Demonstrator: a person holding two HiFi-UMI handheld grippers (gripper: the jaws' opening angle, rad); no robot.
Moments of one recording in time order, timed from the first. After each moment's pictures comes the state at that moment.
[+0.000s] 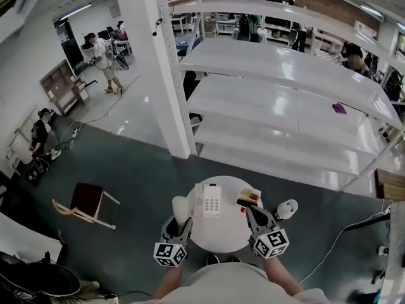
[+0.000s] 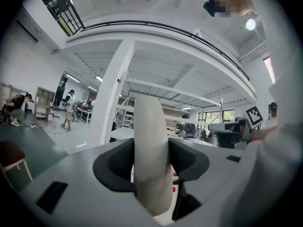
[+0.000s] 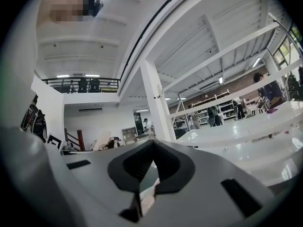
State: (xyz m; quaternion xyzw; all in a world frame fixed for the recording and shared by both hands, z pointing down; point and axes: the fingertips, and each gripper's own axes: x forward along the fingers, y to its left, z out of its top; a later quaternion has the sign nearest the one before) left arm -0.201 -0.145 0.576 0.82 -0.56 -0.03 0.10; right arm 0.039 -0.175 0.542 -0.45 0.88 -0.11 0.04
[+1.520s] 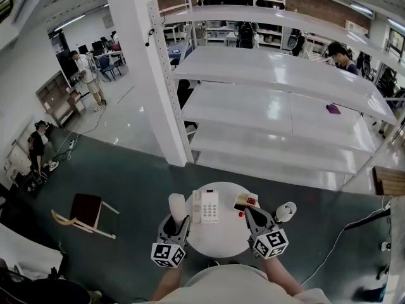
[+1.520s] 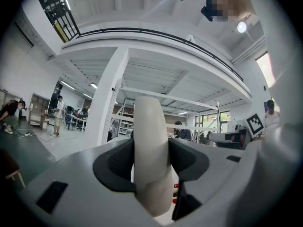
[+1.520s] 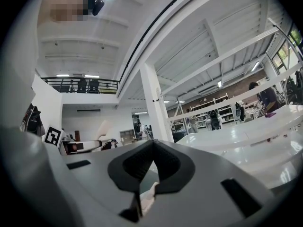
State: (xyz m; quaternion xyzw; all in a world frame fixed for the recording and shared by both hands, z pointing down) left arm -0.192 -0.164 0.528 0.83 -0.55 -0.05 0.06; right arm 0.048 -0.182 0.530 -0.47 0.88 -0.09 0.05
